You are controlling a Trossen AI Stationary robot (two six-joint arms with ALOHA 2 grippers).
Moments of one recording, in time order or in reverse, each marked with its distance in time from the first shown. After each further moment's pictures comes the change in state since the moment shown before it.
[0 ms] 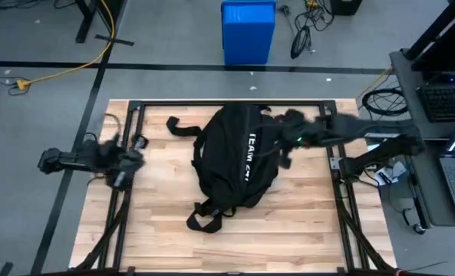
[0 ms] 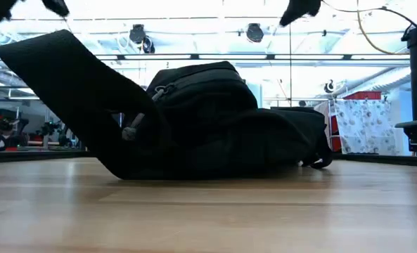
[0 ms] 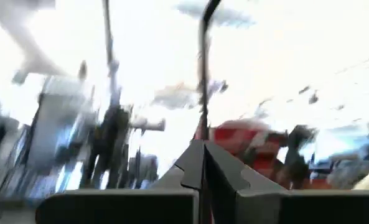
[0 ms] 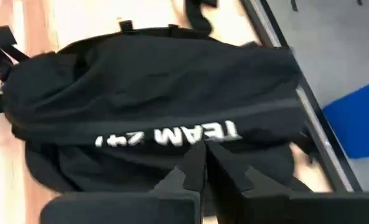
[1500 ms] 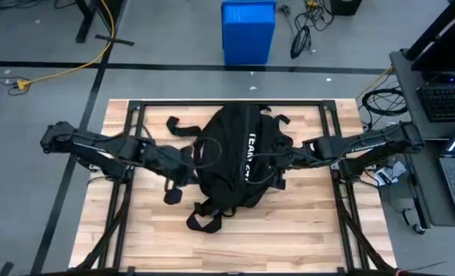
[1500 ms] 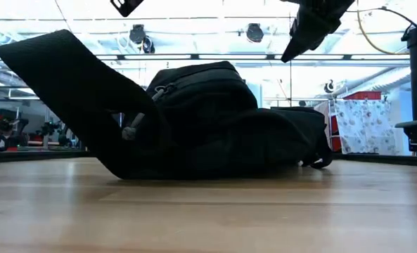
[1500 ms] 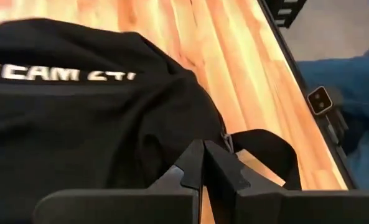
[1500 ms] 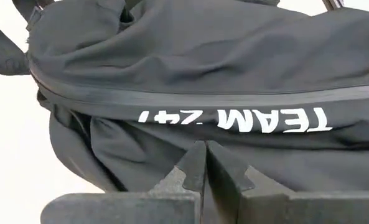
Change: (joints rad) left arm -0.127 1.144 1.051 -1.364 -0.177 0.054; right arm 0.118 -0.002 -0.292 0.253 -0.048 0.052
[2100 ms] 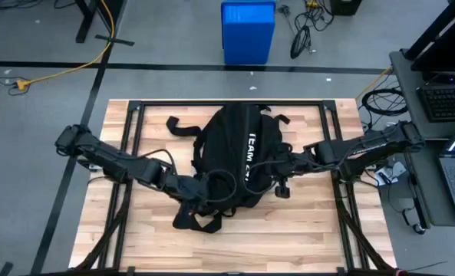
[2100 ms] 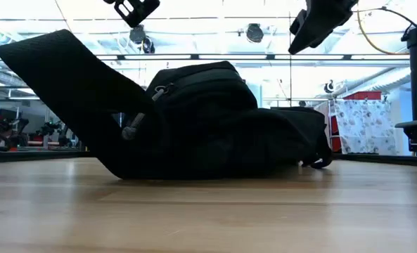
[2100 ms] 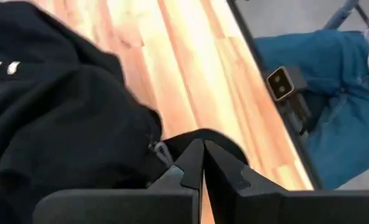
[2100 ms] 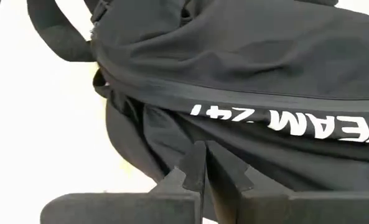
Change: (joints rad) left arm -0.155 0.206 -0.001 0.165 0.052 -0.080; right arm 0.072 0.000 0.000 0.009 -0.085 -0.007
